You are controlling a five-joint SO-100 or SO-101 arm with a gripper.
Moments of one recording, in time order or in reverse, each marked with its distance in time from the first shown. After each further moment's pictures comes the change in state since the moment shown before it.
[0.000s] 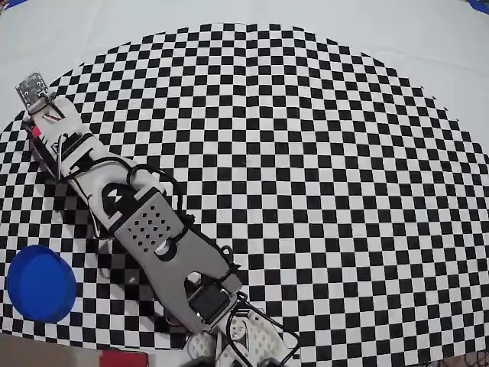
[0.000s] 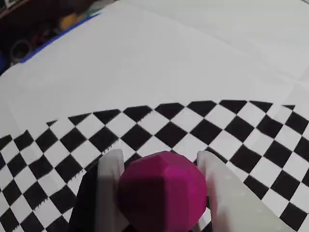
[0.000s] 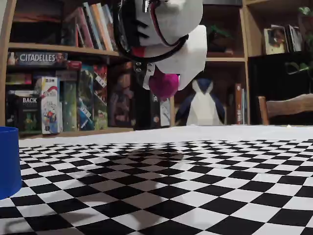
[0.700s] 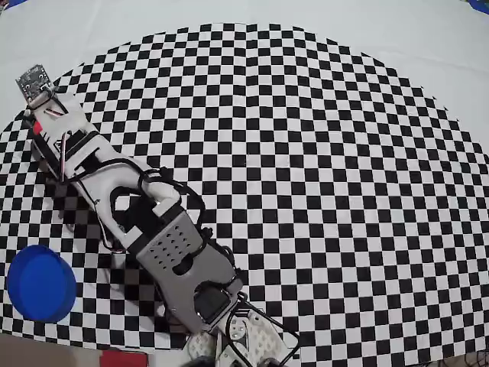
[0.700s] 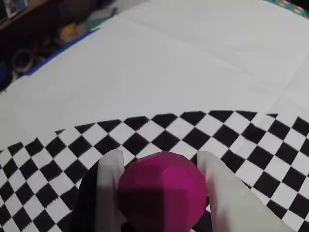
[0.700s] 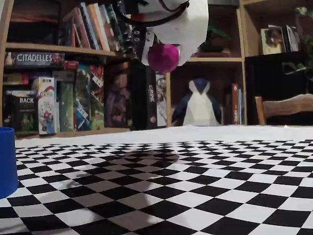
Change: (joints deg) arm 0.7 14.3 12.9 0.0 0.0
